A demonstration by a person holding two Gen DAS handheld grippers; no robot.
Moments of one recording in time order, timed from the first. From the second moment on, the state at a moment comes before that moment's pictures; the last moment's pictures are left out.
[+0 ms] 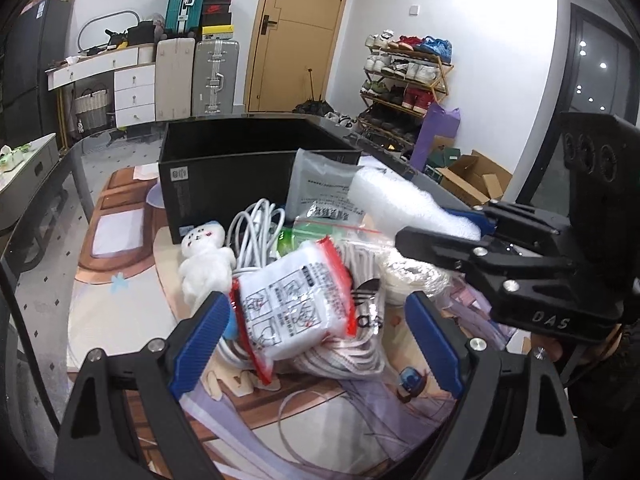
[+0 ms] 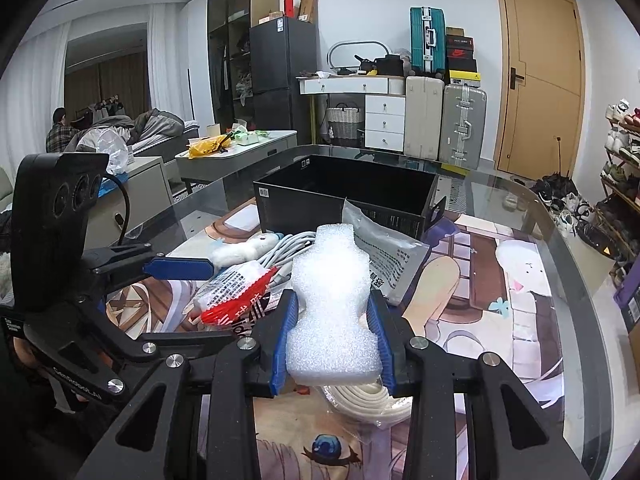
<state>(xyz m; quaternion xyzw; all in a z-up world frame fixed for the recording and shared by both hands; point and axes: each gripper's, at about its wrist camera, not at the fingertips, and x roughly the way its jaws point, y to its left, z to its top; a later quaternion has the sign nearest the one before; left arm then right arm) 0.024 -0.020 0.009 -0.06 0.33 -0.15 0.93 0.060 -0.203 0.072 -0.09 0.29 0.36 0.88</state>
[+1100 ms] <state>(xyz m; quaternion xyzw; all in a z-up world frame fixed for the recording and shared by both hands) 0.026 -0.006 0.015 -0.08 0.32 -0.11 0.94 0.053 -0.202 0.078 -0.09 0.28 0.37 0.88</state>
